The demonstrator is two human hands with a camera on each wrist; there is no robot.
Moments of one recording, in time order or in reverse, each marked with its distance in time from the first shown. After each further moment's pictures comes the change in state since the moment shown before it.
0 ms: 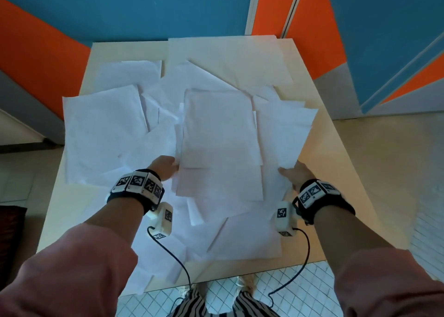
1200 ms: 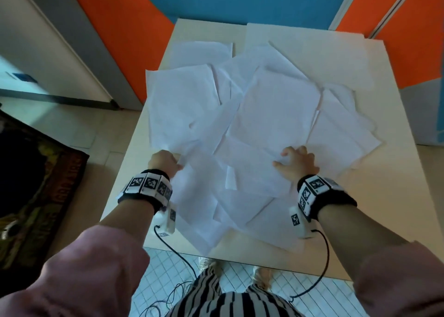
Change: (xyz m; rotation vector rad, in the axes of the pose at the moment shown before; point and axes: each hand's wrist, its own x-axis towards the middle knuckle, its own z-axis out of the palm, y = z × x) left_hand -0.066 -0.114 -0.042 0.204 0.198 -0.324; right_hand -0.056 -0.061 0.119 -0.778 -0.054 -0.374
